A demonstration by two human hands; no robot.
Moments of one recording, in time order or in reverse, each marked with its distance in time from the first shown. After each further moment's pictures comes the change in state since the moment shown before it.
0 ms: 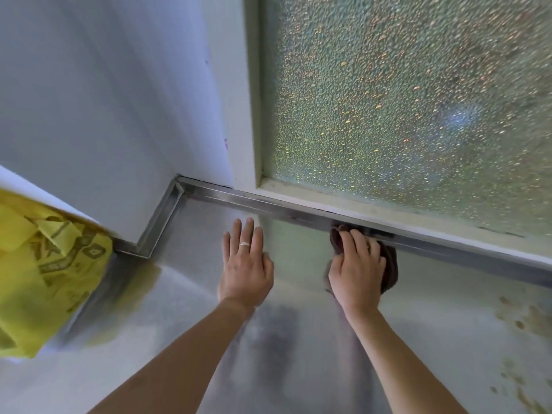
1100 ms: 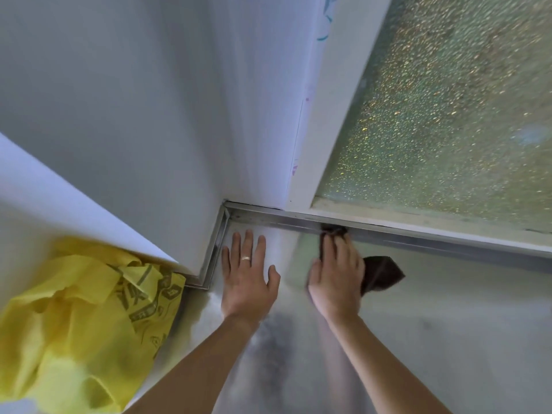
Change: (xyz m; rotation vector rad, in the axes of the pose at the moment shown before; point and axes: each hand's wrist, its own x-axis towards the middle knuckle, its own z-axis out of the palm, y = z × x) left_hand 0.020 -0.114 -0.043 0.094 -0.077 0.008; right_hand -0.010 -0.161 0.032 0.096 -0.036 0.018
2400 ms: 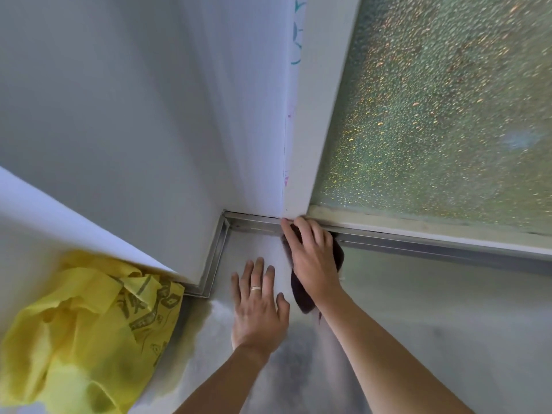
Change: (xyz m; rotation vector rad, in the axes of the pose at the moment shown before) left_hand -0.036 0.029 0.000 0.065 -0.031 0.006; right_hand 0.050 -0.026 0.009 -0.050 0.226 -0.409
